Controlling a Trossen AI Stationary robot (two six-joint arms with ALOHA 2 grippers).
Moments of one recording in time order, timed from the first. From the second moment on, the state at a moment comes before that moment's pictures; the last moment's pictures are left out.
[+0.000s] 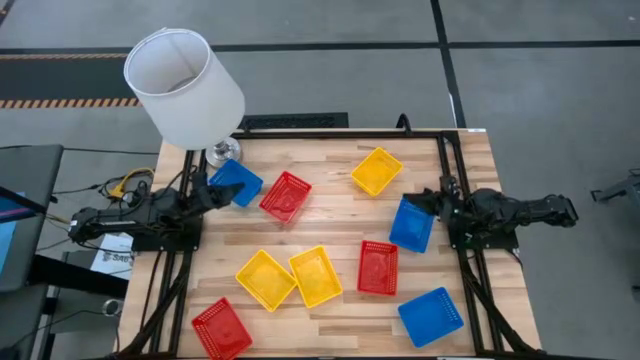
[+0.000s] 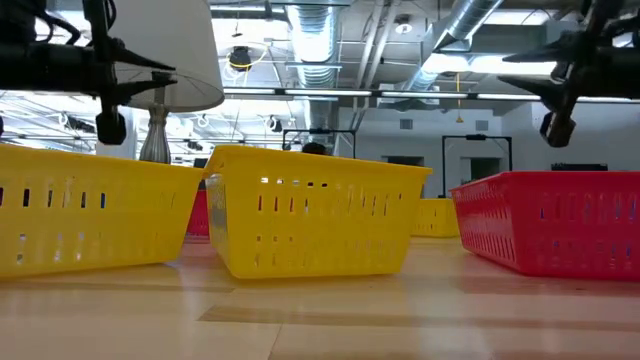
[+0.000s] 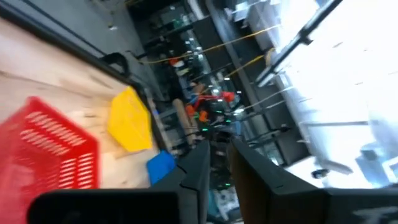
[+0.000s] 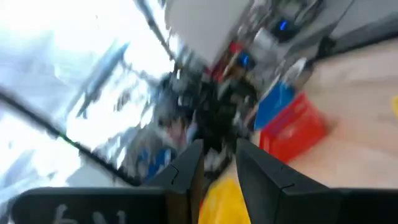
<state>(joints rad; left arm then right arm) 0.07 0.02 0.01 0.17 -0.34 -1.13 0.08 0.01 0.00 0.20 0.32 0.94</state>
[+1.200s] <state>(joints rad) 0.07 0.72 0.64 -0.89 -0.28 -1.24 0.00 1.05 1.11 -1.13 0.42 0.88</state>
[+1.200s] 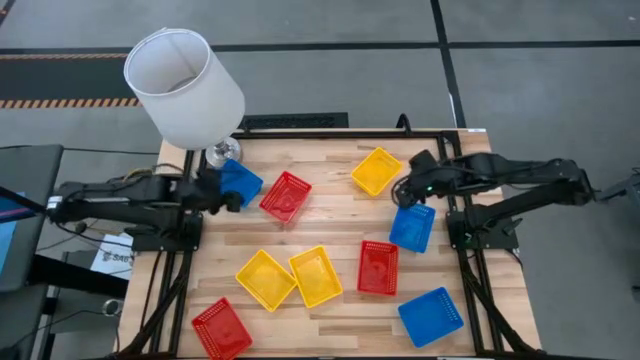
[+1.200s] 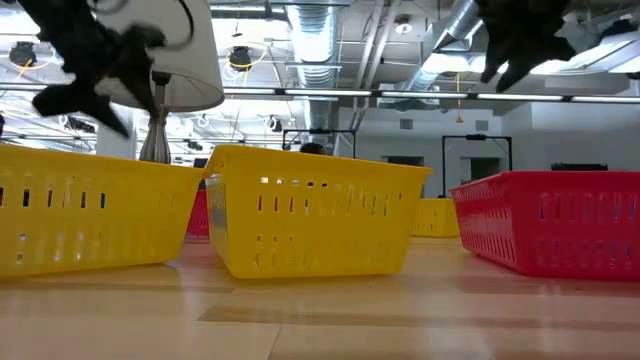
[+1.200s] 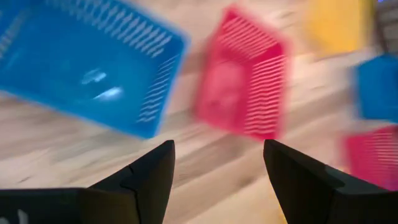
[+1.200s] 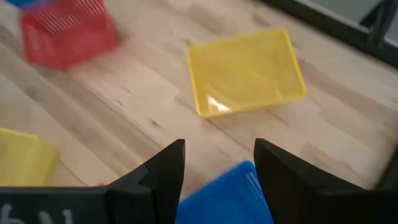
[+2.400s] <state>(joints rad) -0.05 1.15 0.77 -0.66 -0.27 -1.17 0.18 1.12 1.11 -1.14 0.45 0.98</state>
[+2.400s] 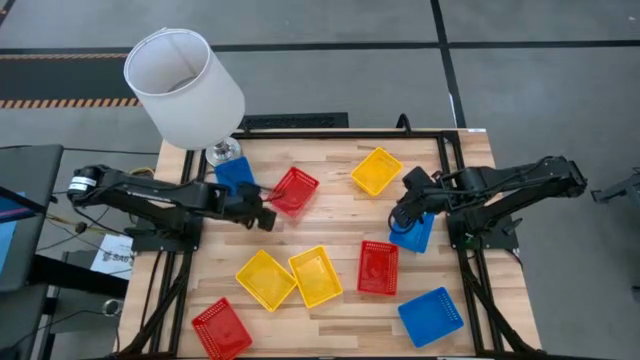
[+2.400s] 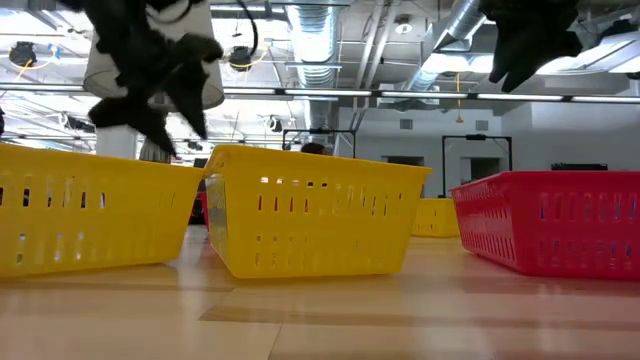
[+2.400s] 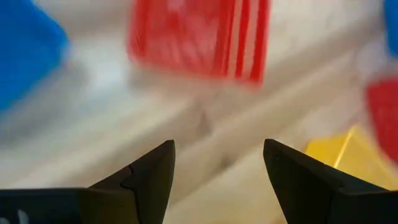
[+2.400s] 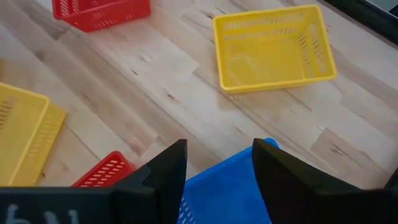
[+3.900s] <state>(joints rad) 0.01 1.08 0.85 -1.10 -0.35 -1.38 0.17 1.12 1.11 -1.12 0.48 0.96</state>
